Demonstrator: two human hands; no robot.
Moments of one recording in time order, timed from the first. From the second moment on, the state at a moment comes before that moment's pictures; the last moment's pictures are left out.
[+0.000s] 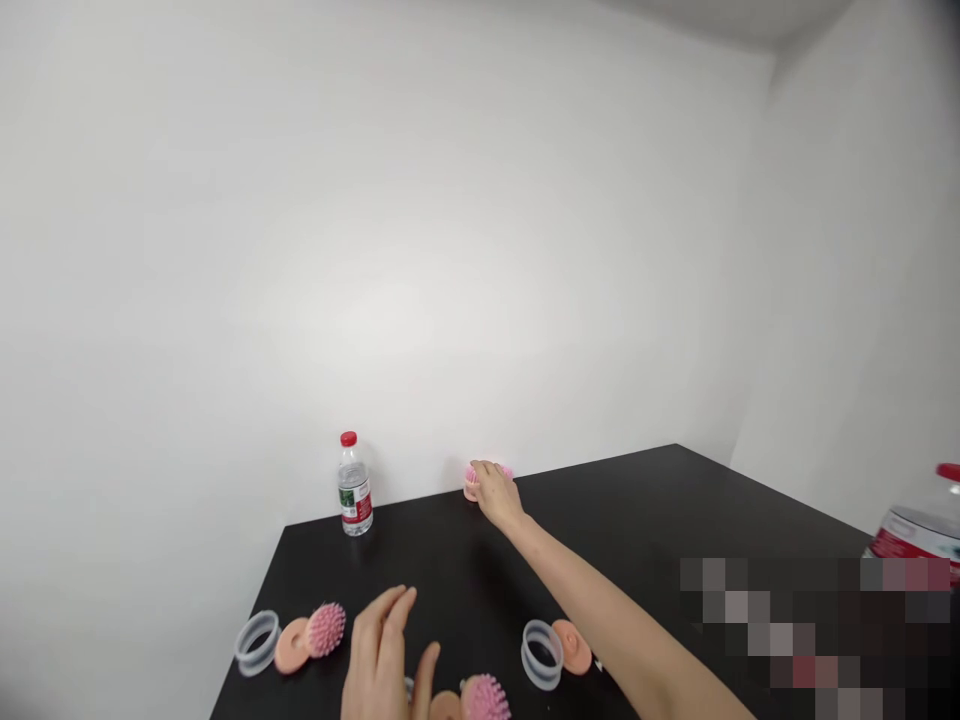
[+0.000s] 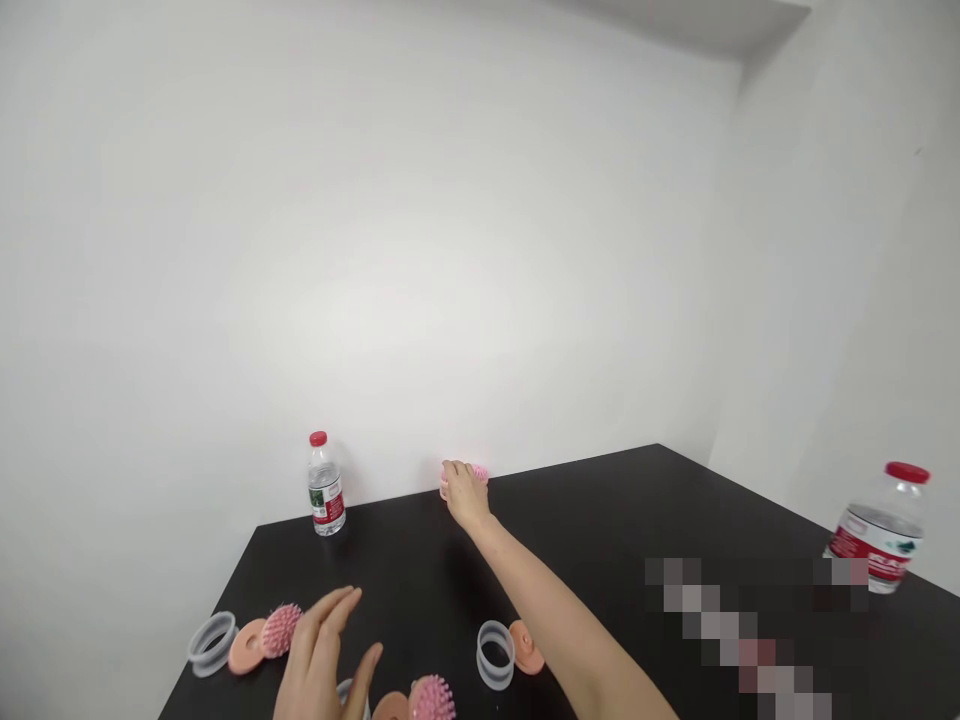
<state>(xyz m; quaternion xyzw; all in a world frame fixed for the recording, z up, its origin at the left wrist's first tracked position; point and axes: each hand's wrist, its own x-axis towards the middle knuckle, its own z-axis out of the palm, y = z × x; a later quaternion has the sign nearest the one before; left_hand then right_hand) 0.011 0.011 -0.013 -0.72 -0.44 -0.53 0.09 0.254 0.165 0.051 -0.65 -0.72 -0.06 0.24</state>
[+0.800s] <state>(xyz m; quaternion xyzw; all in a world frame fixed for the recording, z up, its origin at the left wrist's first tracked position) -0.052 0.027 0.004 -0.64 -0.69 -0.34 0.02 0.199 -0.006 0.030 -0.40 -0.78 0.18 0.45</state>
